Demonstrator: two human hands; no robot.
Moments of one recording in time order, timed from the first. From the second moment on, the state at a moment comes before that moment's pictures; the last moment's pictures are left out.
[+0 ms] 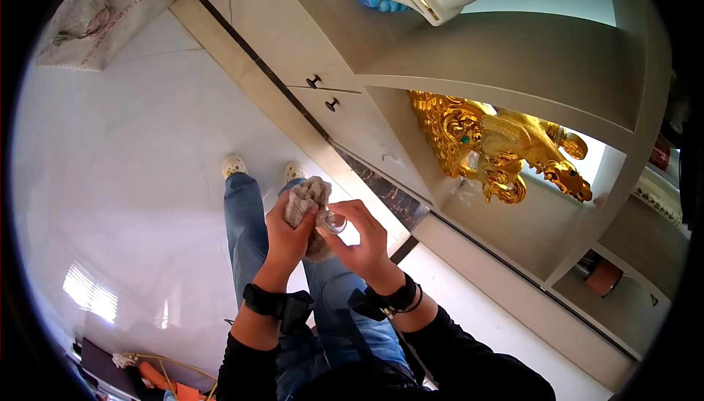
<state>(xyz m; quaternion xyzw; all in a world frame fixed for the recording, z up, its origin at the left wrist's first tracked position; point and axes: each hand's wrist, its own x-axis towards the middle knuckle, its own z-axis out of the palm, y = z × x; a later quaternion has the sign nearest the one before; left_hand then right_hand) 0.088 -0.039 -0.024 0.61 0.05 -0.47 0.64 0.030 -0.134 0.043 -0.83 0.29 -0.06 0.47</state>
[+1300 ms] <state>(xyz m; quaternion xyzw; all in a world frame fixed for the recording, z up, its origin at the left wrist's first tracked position) 0.005 -0.079 0.016 0.69 0.10 -0.23 0.68 -0.046 -0.170 0.067 -0.76 0.29 0.19 0.55</state>
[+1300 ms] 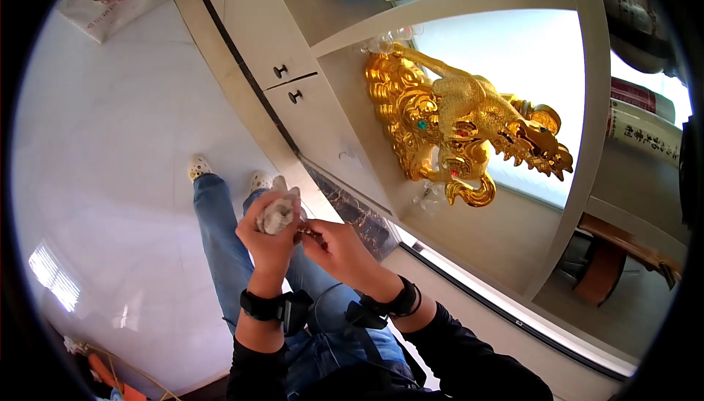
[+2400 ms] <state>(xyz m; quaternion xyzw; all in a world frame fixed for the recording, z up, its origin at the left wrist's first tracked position) -0.035 -0.078 -0.002 0.74 -0.13 -0.21 0.63 -0.095 -0.180 0.020 -0.72 0.33 0.11 0.61</state>
